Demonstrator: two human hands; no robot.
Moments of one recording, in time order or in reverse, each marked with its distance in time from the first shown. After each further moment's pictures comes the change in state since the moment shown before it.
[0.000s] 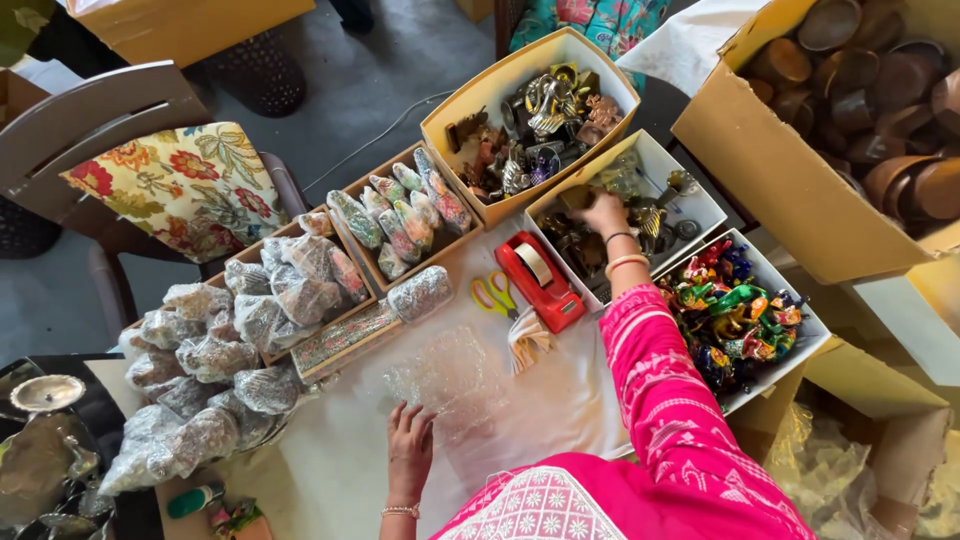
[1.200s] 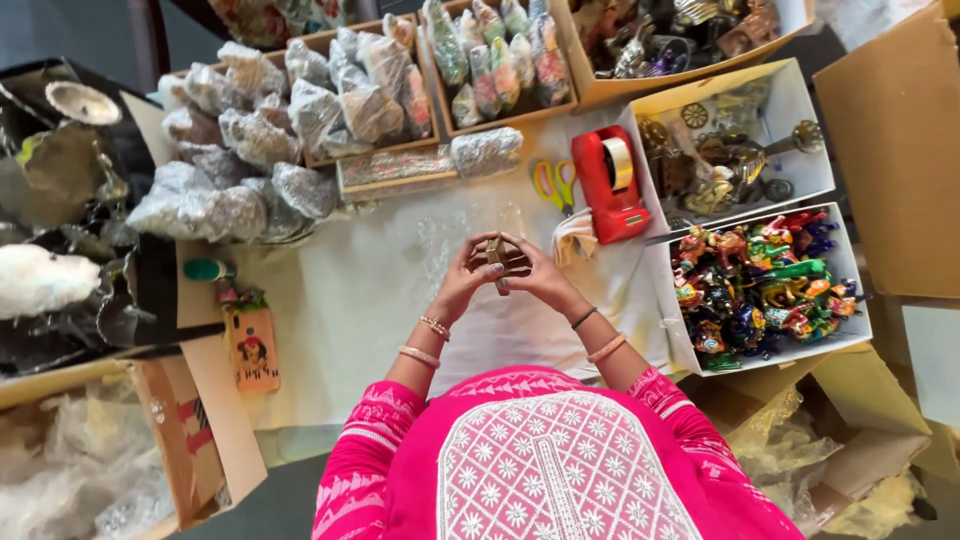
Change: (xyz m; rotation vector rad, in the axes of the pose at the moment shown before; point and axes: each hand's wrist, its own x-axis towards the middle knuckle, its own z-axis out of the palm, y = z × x) left_hand 0.042 0.039 0.025 -1.434 -0.156 -0.353; right_hand -0.345 -0.101 0.068 0.894 -0.996 -0.334
